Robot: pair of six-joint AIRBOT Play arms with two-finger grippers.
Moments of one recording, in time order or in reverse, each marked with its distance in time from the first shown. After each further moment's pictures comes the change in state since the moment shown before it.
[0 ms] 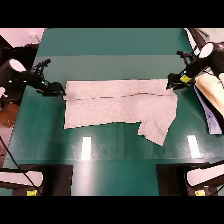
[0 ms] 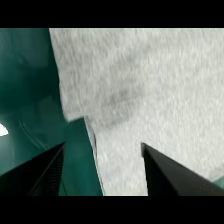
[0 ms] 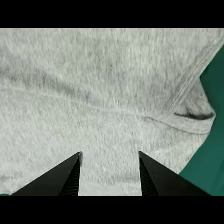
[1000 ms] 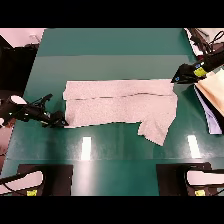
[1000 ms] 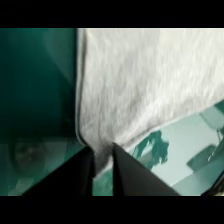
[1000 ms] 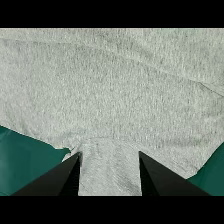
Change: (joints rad) left arm 0.090 0.216 -0.600 -0.214 0.018 0.026; right arm -0.053 0.174 0.000 0.200 0.109 -0.073
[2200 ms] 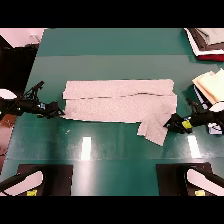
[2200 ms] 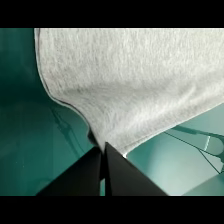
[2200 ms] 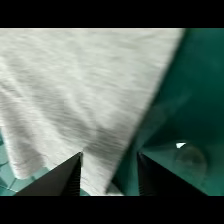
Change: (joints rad) left arm -0.001 0.126 0.071 -0.021 0.050 0.014; right arm -0.175 0.321 -1.040 0.127 -0.403 -0.009
